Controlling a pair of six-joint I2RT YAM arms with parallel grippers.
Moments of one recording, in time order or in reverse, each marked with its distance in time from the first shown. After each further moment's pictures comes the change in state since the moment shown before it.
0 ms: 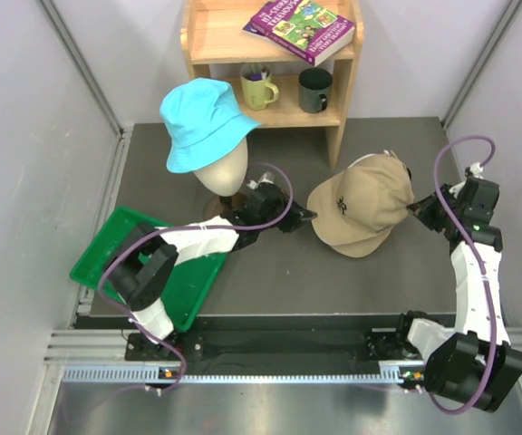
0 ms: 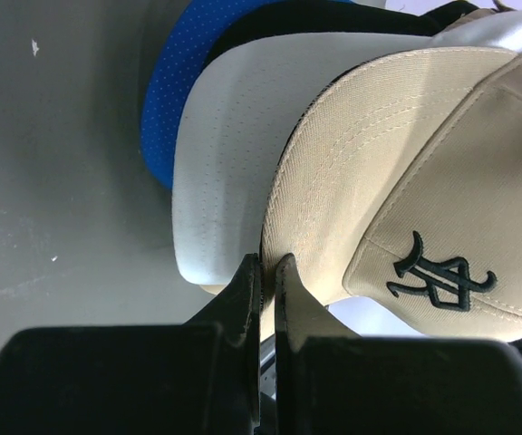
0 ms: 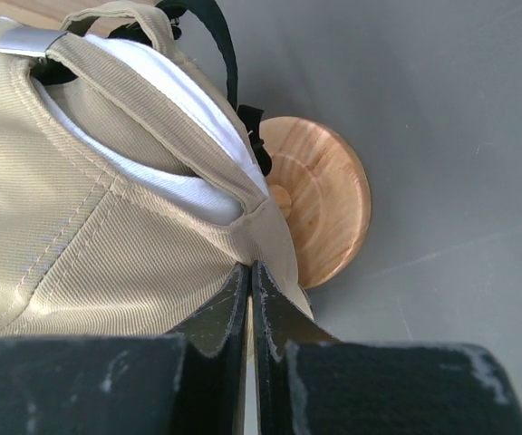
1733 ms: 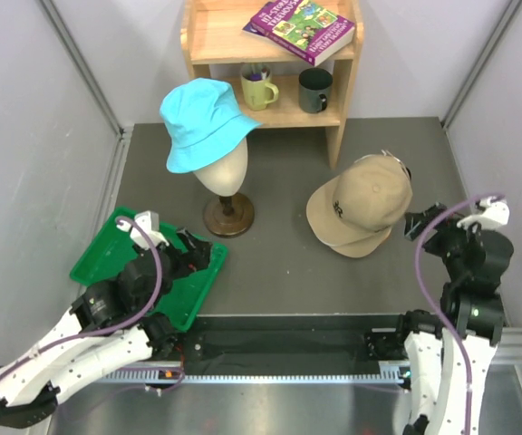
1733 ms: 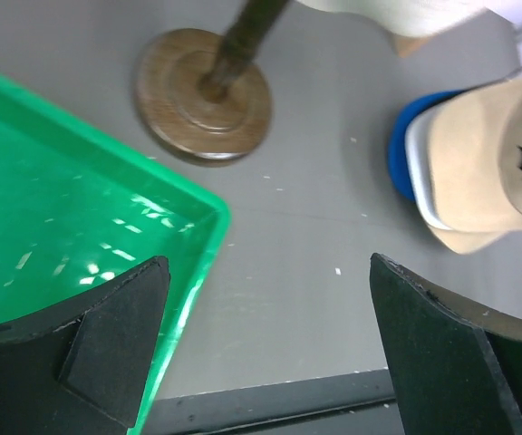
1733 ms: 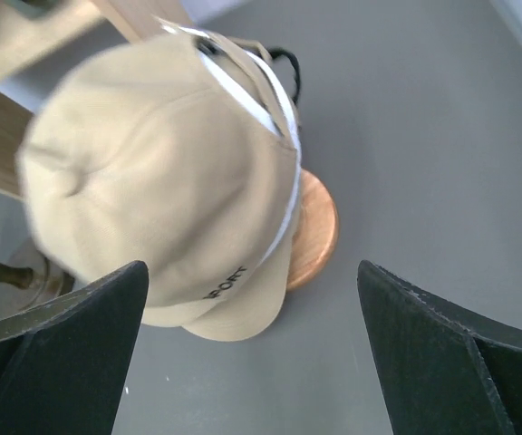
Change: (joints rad) left arm -0.156 -1.246 -0.246 -0.992 -0.700 0.488; right arm 0.062 -0.533 -0.045 -0.114 0.114 -0.188
